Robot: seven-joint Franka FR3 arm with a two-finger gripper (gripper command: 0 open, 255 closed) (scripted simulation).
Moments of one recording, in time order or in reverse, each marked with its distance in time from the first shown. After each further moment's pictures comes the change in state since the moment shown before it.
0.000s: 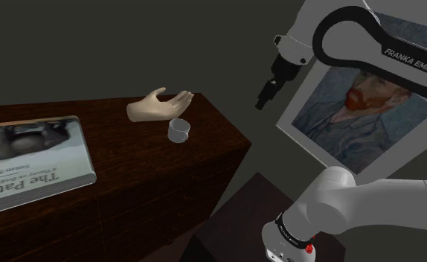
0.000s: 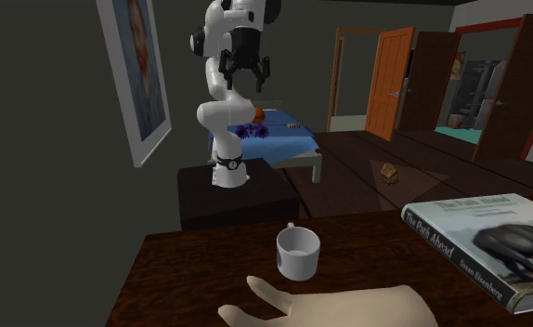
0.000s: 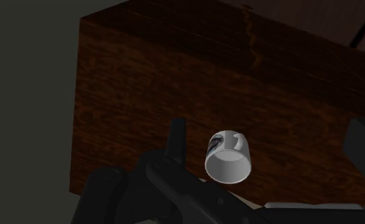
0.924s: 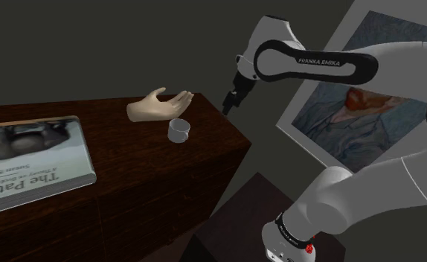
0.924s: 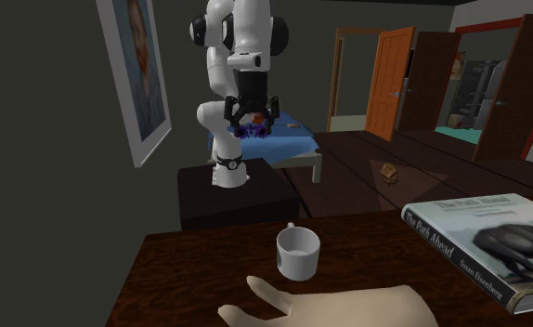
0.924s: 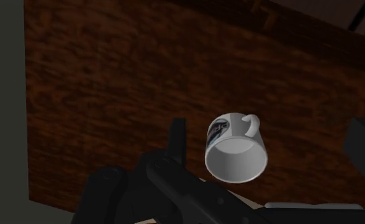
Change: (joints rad) arm 0.002 0.341 -0.068 -0.023 0.028 0.365 -0.046
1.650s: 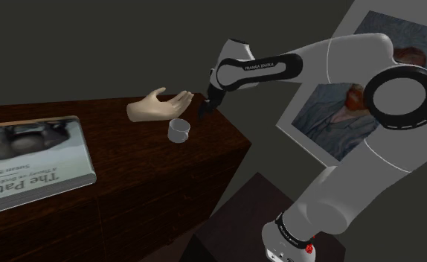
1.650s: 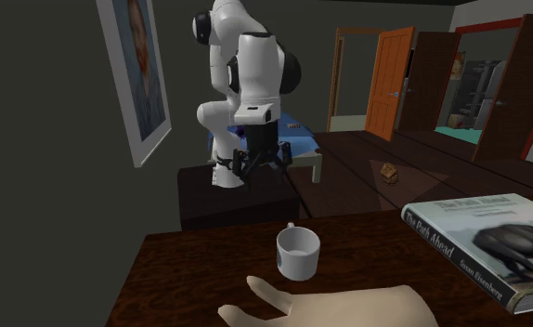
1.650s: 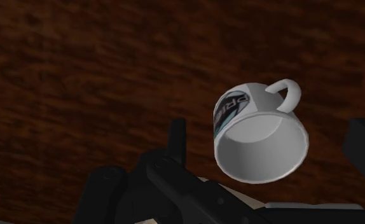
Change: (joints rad) arm 0.007 0.406 -0.042 0.150 0.086 0.253 -0.085
